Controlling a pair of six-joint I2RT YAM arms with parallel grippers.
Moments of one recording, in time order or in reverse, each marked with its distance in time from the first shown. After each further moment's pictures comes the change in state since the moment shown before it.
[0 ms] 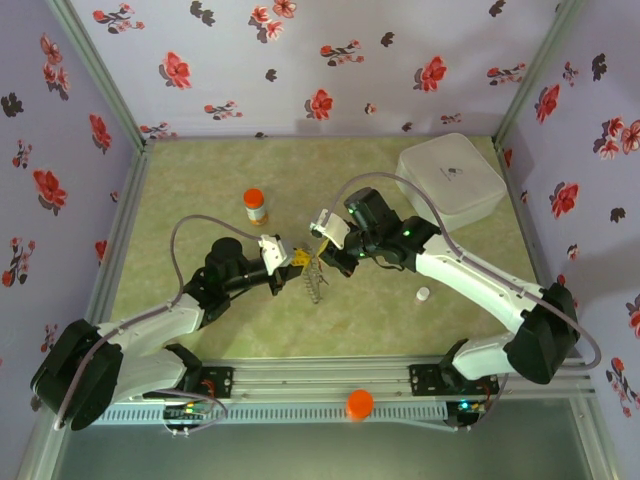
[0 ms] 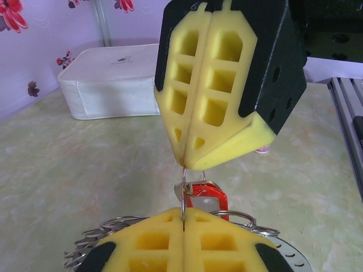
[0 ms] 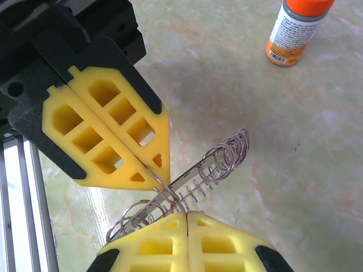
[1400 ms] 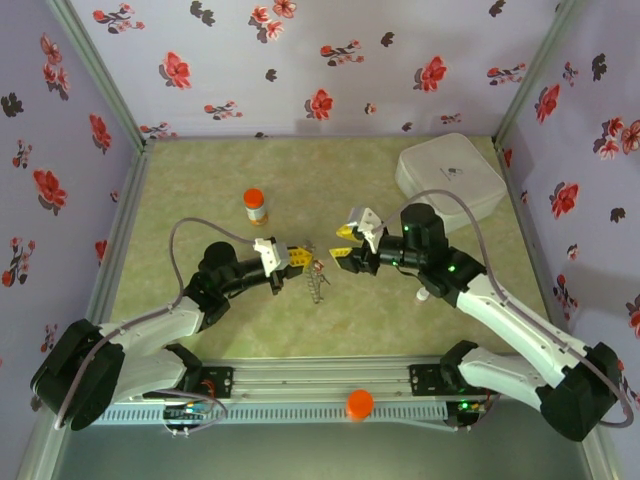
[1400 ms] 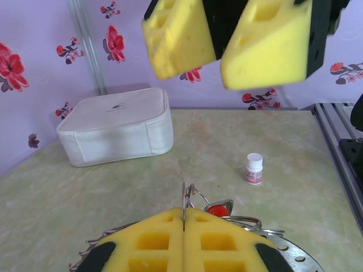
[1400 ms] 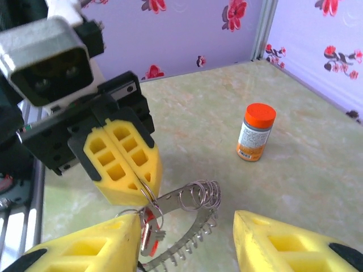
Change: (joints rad) left arm -0.001 0.000 -0.038 0.200 0.070 -0.005; right arm -0.126 -0.354 -0.348 0.457 -0.189 0.029
